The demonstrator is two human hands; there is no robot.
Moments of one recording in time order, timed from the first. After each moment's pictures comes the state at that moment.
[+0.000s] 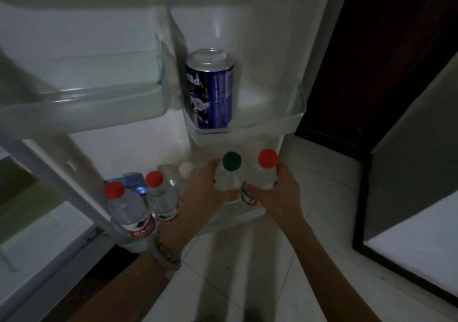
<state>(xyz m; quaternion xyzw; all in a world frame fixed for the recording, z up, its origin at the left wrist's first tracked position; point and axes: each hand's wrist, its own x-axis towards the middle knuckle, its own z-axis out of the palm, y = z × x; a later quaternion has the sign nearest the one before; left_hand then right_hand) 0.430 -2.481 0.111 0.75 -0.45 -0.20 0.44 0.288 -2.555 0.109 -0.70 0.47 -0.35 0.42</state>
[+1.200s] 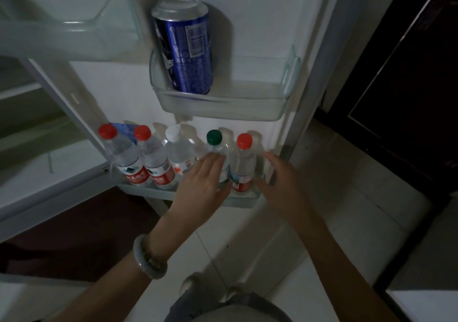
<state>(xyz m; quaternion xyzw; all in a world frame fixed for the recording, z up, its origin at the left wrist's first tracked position) 0.351 -2.490 0.077 0.83 -0.50 0.11 0.21 0.239 -2.646 0.080 -0.87 0.24 -0.19 0.38</state>
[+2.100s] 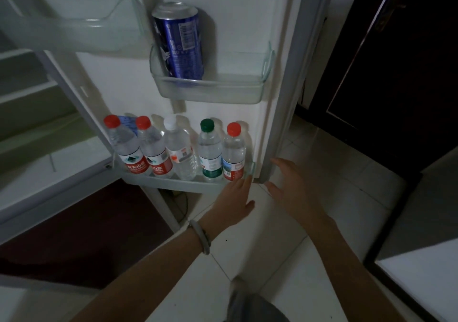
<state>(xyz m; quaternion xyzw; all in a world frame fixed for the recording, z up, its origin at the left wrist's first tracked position) 0.274 -2.493 0.014 0.81 -0.55 -0.12 0.14 0.153 -2.585 0.088 -0.89 0.30 -0.19 0.29</state>
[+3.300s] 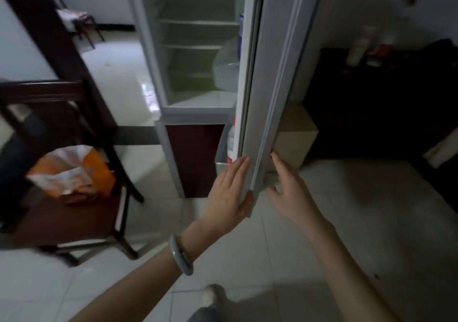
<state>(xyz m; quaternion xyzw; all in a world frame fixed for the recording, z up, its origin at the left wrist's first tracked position) 0.110 -2.138 0.078 0.88 -0.31 0.17 0.31 0.084 -2.294 0.127 -0.92 -0.02 -0.05 0.38</state>
